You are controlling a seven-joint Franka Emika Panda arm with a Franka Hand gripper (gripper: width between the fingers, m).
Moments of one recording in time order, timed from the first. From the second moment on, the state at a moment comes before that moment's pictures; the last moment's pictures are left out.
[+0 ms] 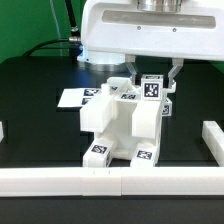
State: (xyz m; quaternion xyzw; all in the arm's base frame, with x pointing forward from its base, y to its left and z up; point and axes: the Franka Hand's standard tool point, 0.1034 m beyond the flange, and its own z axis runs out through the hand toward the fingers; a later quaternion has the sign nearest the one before) arm 0.596 0.034 0.117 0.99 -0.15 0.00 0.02
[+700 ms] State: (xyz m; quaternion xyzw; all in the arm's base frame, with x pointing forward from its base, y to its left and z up) arm 0.596 0.036 0.117 0.96 -0.29 0.00 0.01
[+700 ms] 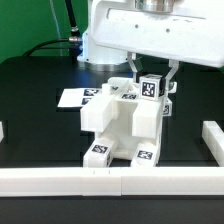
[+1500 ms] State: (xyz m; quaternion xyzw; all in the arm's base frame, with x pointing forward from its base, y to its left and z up) arm 0.597 0.038 0.118 1.00 0.07 0.00 0.02
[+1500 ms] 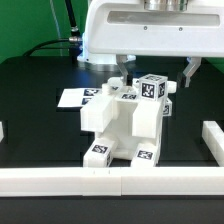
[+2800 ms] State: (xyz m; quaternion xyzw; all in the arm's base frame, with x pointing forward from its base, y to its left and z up) arm 0.597 0.033 0.117 0.94 0.33 -0.01 0.04
